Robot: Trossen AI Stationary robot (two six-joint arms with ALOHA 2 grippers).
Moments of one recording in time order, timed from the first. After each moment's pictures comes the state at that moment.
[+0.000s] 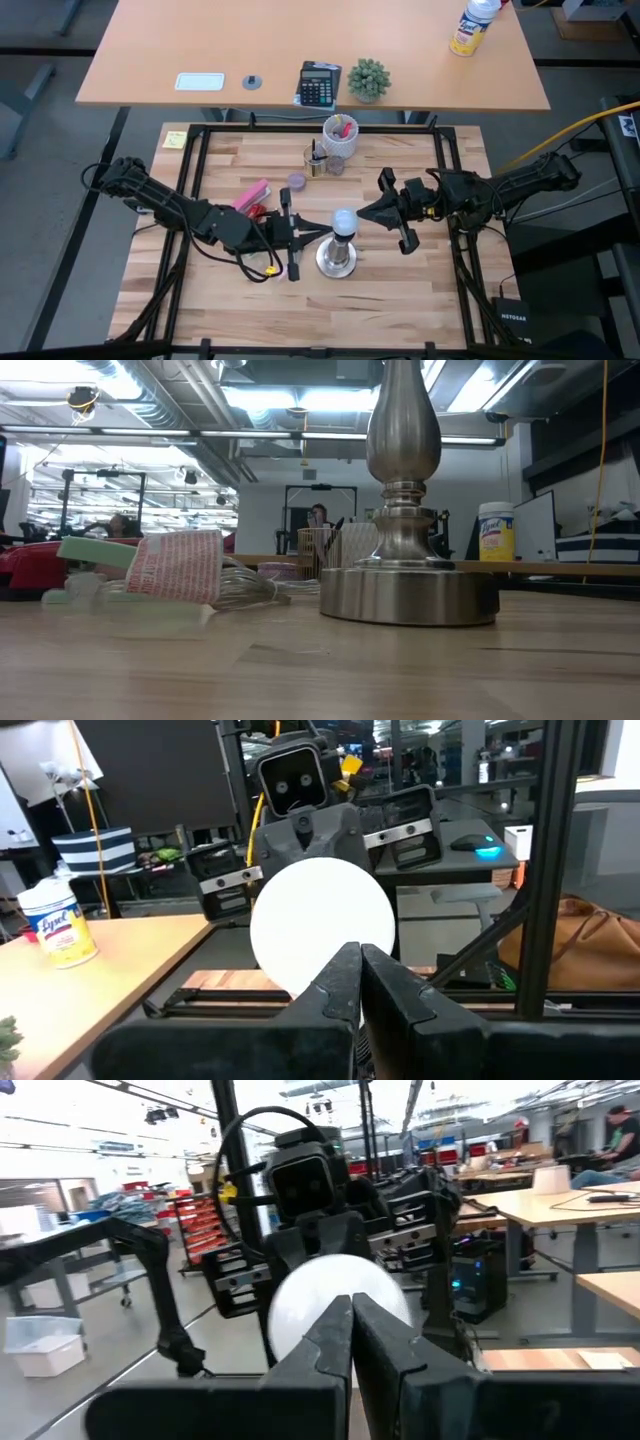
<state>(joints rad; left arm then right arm) -0.43 1.53 1.38 0.16 -0.65 0.12 0.32 1.08 0.92 0.34 0.07 0.13</state>
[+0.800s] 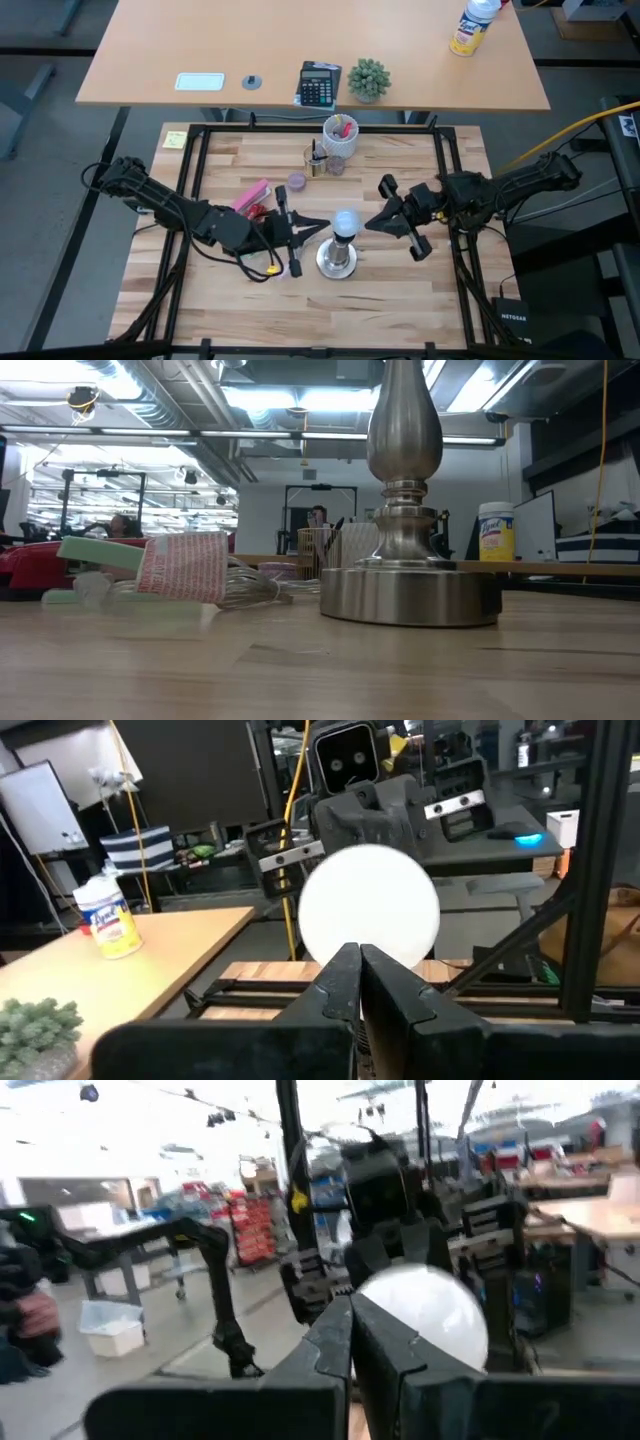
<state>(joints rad) -0.47 1.51 1.38 0.15 -0.75 0.16 0.32 1.05 0.92 0.36 -0.06 0.13</state>
